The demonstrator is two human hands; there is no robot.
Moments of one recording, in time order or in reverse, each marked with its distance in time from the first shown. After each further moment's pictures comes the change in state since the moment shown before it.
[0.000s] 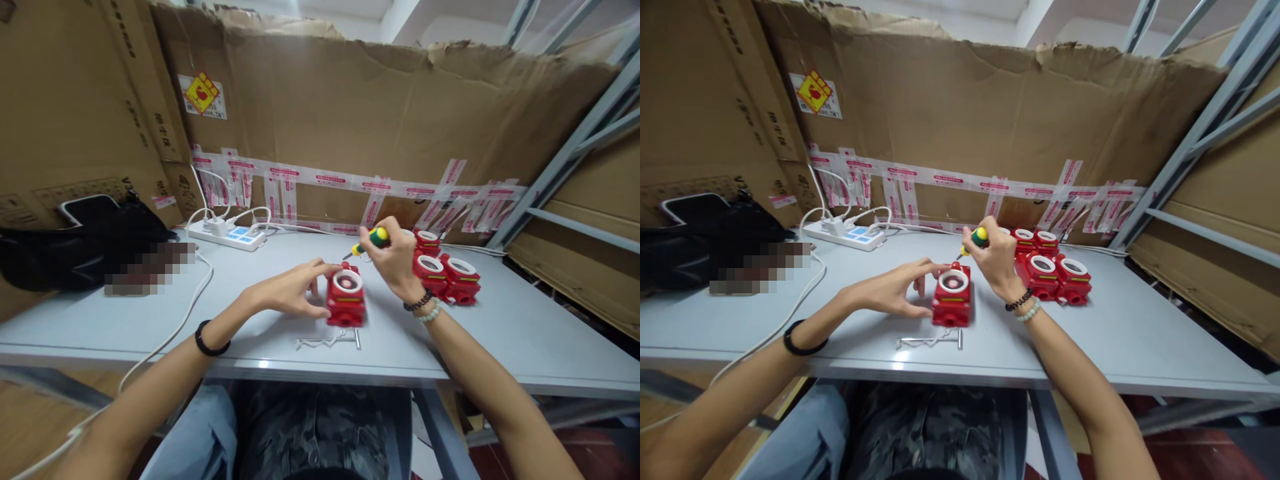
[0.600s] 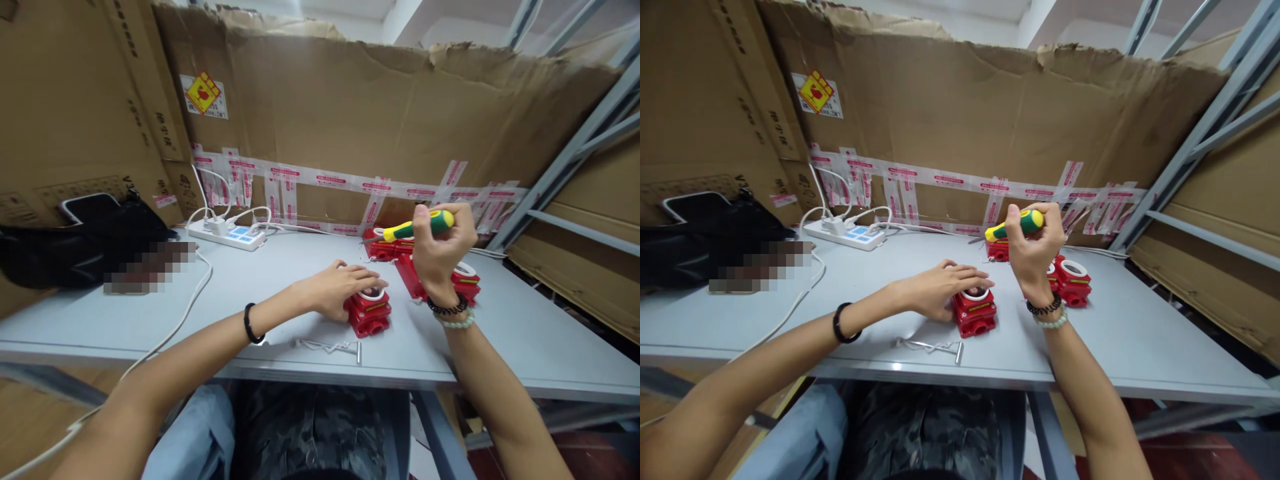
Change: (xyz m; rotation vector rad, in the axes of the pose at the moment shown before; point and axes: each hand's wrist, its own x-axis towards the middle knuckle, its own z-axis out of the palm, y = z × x) left_hand 0.052 0.033 0.022 0.388 -0.096 0.284; right_hand 0.024 0.001 -0.039 0.122 0.434 0.041
